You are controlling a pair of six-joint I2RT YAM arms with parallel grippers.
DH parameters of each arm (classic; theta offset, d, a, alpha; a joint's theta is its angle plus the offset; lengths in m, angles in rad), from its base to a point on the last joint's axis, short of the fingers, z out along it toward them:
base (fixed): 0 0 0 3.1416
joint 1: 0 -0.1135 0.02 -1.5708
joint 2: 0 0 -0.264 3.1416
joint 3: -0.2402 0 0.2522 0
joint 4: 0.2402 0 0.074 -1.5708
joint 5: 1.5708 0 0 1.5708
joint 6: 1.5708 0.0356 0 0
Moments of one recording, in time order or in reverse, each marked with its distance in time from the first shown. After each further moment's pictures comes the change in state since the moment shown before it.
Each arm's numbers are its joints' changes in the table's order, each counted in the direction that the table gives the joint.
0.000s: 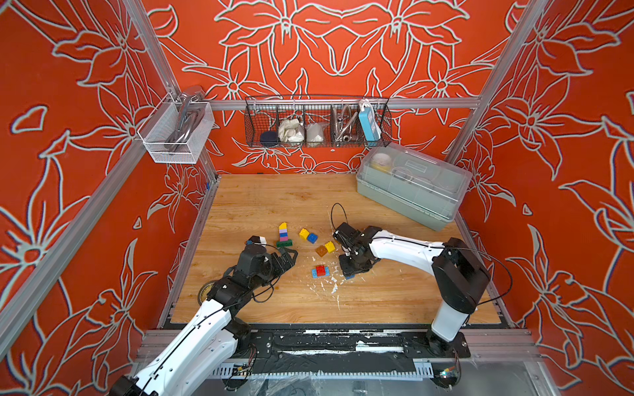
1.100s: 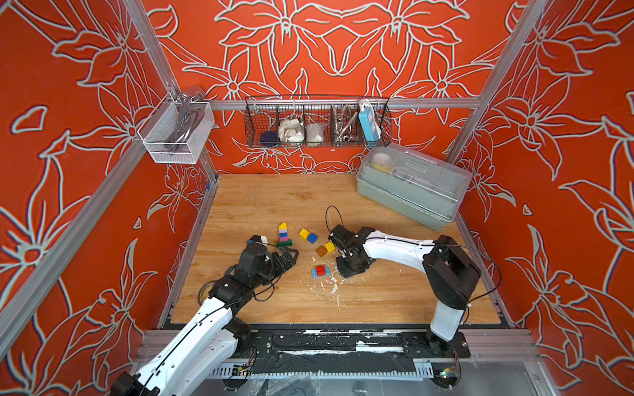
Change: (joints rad) left arm 0.000 -0.023 0.000 -0.022 0.009 0.000; right arm -0.022 -0.061 -0.032 0.007 0.034 -0.013
